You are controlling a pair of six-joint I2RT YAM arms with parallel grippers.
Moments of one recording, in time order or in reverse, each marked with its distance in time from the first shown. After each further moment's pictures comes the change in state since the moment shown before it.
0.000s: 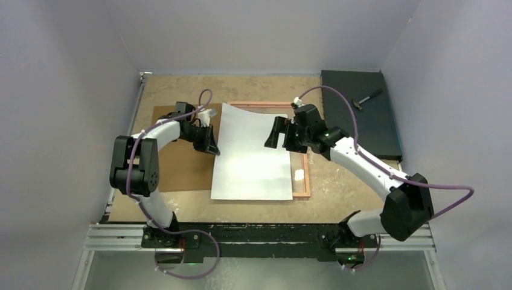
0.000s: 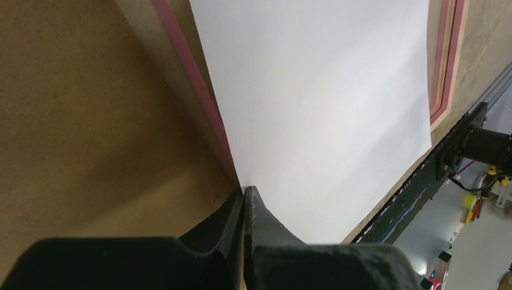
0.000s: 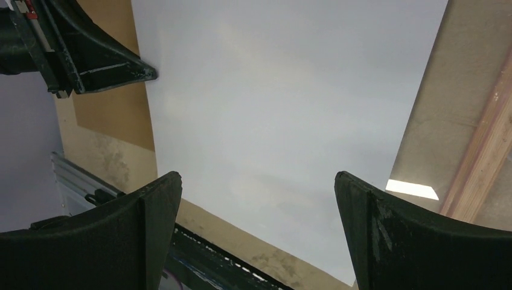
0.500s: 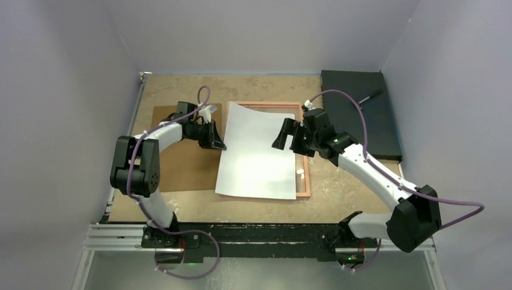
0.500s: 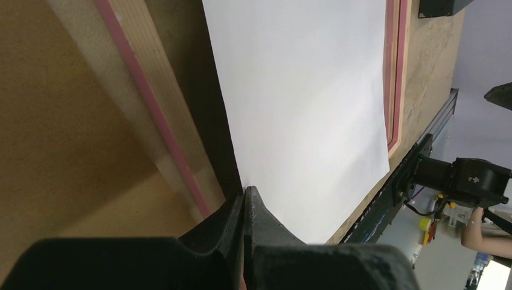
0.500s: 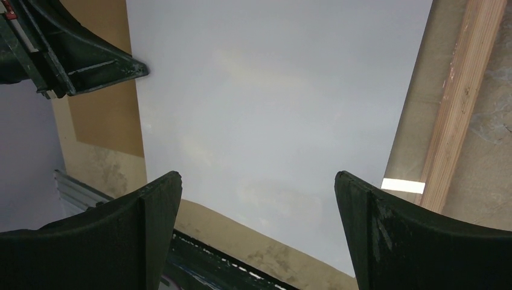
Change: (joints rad) left arm -0.023 -0.004 -0.030 0.185 0.063 -0.193; right arm -0.055 -0.102 -0.079 -0.011 0.035 0.030
